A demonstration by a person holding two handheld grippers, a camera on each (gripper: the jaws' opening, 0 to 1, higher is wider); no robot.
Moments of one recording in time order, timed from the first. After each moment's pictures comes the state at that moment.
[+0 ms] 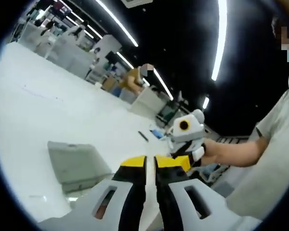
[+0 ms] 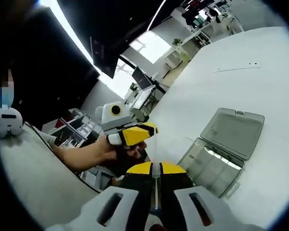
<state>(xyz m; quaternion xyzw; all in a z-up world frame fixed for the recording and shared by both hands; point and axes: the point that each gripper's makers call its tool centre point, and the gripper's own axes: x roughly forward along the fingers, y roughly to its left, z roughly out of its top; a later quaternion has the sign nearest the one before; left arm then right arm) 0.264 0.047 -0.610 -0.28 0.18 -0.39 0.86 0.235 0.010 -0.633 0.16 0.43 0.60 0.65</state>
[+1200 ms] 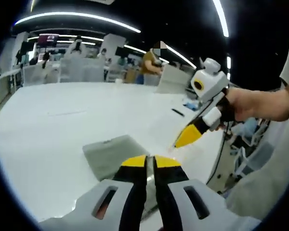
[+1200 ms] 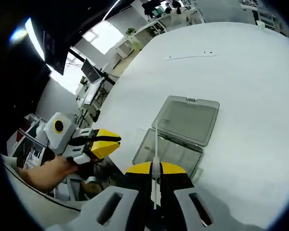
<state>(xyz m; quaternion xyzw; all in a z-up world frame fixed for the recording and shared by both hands) 0.264 0.055 -0.656 -0.07 0.22 -0.31 0.92 0.269 -0.016 -0.678 0.07 0.54 0.42 0.73</state>
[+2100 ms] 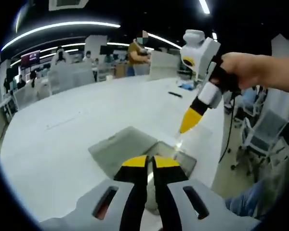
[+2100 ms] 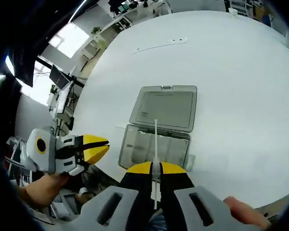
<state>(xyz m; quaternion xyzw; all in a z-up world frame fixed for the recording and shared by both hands) 0.260 0.070 -0.680 0.04 0.23 -0.34 0.91 0.269 -0.017 -0.701 0.04 0.59 0.28 0.75</state>
